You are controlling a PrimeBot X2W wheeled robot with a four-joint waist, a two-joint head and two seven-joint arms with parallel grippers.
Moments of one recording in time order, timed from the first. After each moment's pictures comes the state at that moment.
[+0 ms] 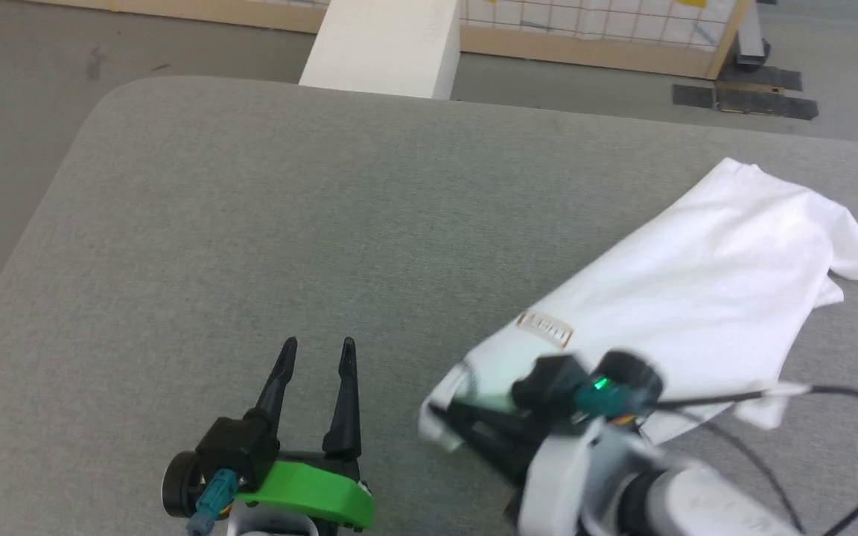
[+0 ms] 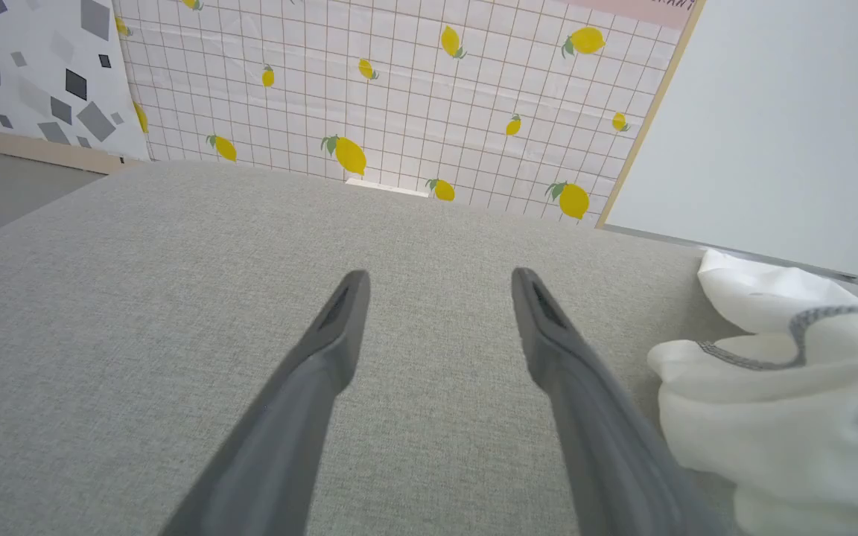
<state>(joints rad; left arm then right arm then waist) 0.01 0.06 -0.26 0.01 -0.26 0.07 -0.26 -0.32 -0.33 0.74 -0.17 0.52 0.13 0.38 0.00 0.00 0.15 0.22</state>
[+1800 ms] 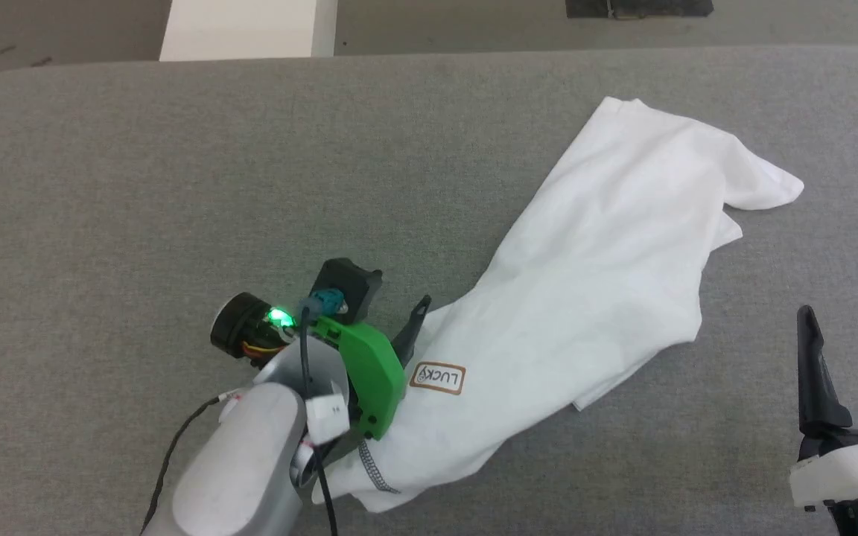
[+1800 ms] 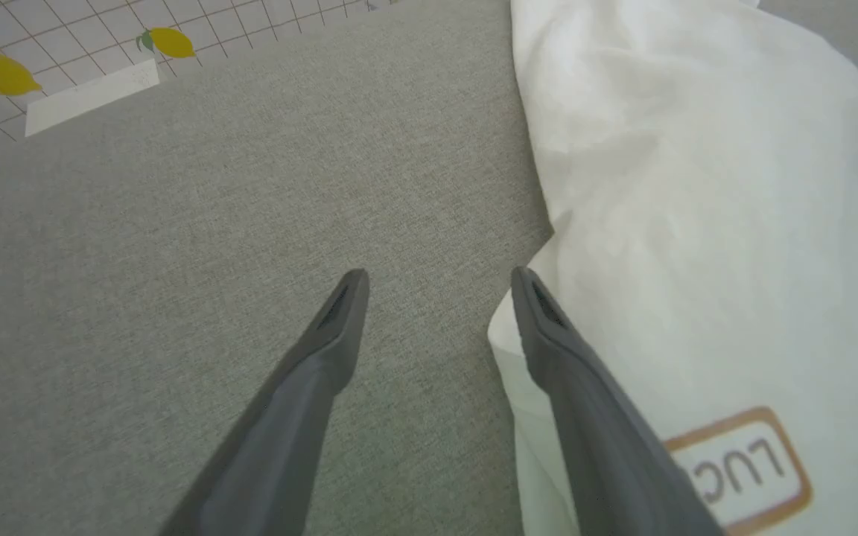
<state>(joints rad) -0.39 0.19 -0.46 0.20 -0.24 -0.12 0.25 0.12 -0.05 -0.21 -0.28 0.19 0.13 0.06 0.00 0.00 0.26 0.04</state>
